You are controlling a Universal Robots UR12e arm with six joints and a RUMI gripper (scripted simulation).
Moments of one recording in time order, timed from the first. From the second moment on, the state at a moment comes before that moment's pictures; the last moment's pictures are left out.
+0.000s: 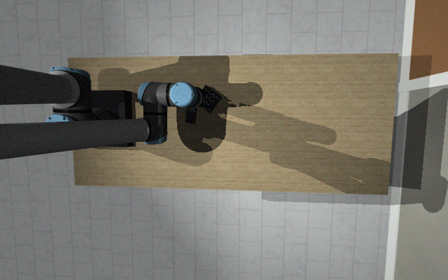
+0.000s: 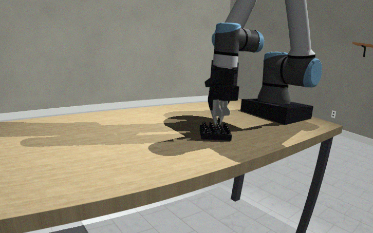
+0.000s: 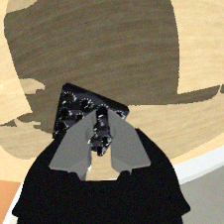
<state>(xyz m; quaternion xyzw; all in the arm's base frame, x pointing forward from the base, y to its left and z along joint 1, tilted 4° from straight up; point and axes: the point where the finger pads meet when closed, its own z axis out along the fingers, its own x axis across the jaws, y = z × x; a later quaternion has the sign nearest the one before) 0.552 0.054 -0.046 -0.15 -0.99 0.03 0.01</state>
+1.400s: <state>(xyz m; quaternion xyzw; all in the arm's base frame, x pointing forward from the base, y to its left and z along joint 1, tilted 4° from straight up) 0.552 0.054 -0.046 -0.12 -0.99 0.03 0.02</state>
